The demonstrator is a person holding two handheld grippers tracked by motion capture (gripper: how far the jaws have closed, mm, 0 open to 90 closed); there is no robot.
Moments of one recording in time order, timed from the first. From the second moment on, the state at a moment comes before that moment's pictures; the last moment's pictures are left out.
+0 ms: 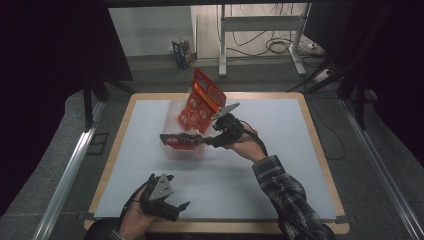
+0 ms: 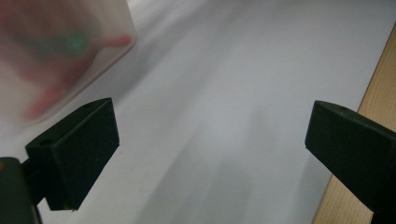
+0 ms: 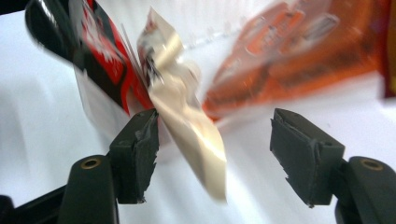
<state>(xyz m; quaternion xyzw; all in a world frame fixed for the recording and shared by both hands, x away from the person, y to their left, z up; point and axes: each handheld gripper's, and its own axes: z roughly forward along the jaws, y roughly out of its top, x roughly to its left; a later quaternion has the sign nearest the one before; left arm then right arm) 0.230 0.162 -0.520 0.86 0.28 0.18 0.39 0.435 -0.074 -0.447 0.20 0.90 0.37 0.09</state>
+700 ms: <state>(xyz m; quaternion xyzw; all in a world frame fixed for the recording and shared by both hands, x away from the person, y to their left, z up) 0.230 0.161 -0.520 0.86 0.28 0.18 0.39 0.425 -0.094 -0.445 0.18 0.90 0.39 0.08</state>
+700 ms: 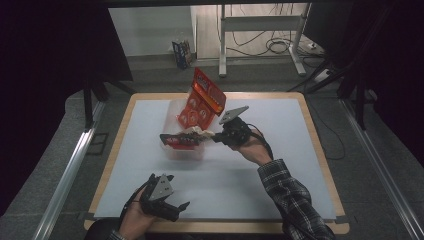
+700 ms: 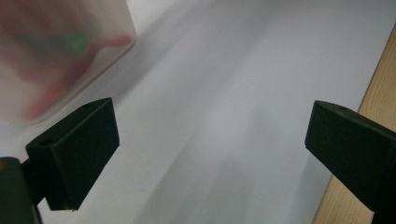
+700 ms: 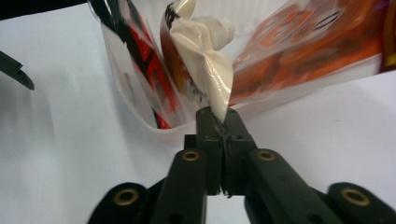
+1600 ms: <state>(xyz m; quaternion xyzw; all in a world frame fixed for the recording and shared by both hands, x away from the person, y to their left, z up) 0.230 0.161 -0.520 0.86 0.27 0.18 0.38 0.426 -0.022 -0.412 0.12 0.90 0.40 0.10</state>
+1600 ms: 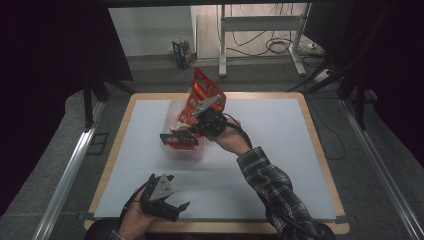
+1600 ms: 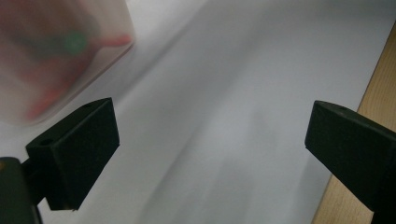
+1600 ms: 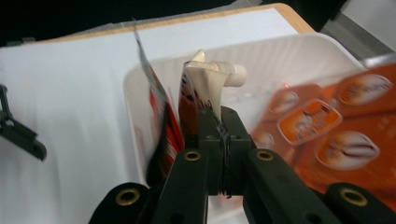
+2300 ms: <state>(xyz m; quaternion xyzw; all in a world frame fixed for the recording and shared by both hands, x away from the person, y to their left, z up) 0.230 0.161 -0.520 0.86 0.27 0.18 0.38 0.430 -0.029 -0.411 0.15 0.90 0.40 0.11</state>
